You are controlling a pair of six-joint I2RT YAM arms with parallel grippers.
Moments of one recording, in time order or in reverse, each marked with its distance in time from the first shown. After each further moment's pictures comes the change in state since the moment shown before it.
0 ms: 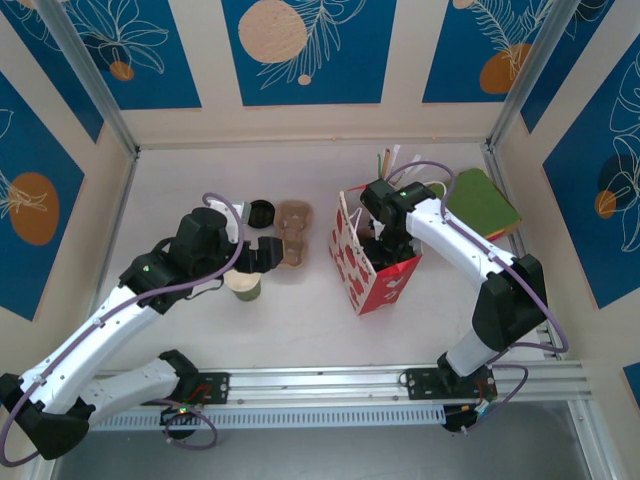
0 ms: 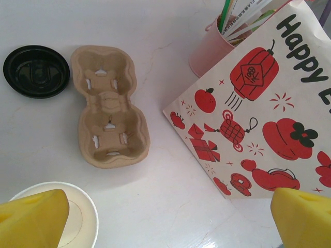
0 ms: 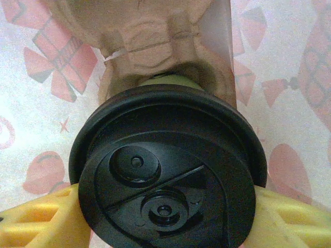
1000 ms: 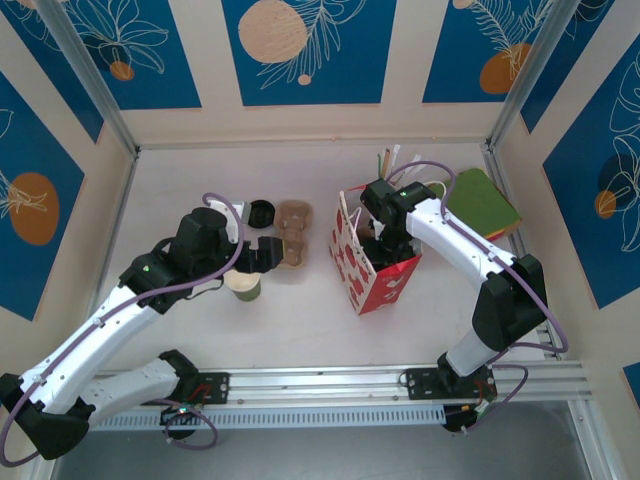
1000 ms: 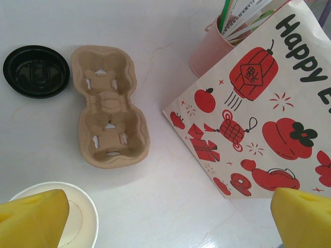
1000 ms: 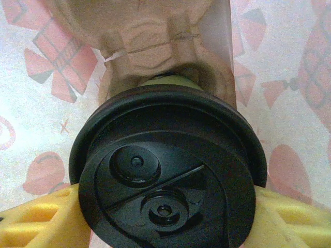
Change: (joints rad) left arm 0.000 0.000 0.000 0.000 0.000 0.000; right arm -0.002 0.000 -0.002 0.003 0.000 0.000
